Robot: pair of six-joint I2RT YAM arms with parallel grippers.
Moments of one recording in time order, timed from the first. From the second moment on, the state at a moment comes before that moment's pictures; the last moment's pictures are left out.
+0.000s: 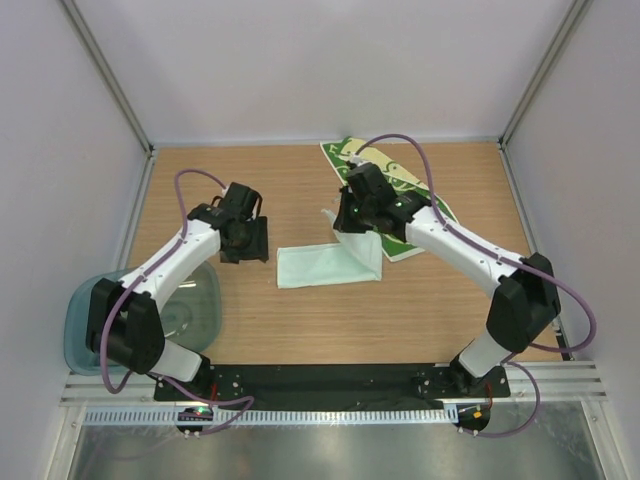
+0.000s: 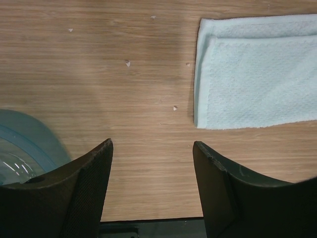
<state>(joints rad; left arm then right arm) -0.40 1.46 1.12 -0.83 -0.10 -0.43 0.65 1.57 1.33 -0.54 0.04 0.59</state>
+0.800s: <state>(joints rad) -0.36 1.46 1.11 -0.82 -0.09 -0.45 0.90 1.84 1.49 -0.48 0.08 0.65</state>
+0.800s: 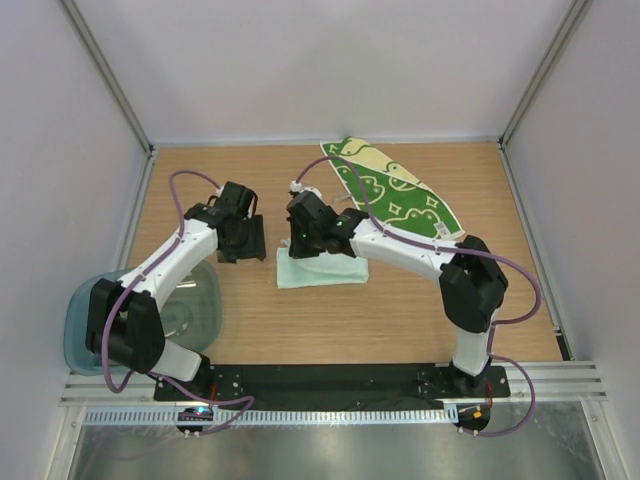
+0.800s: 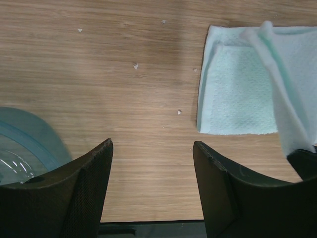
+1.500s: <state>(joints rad) -0.36 1.46 1.11 -0.82 -0.10 -0.45 0.97 2.01 1.45 -0.40 0.04 0.69</state>
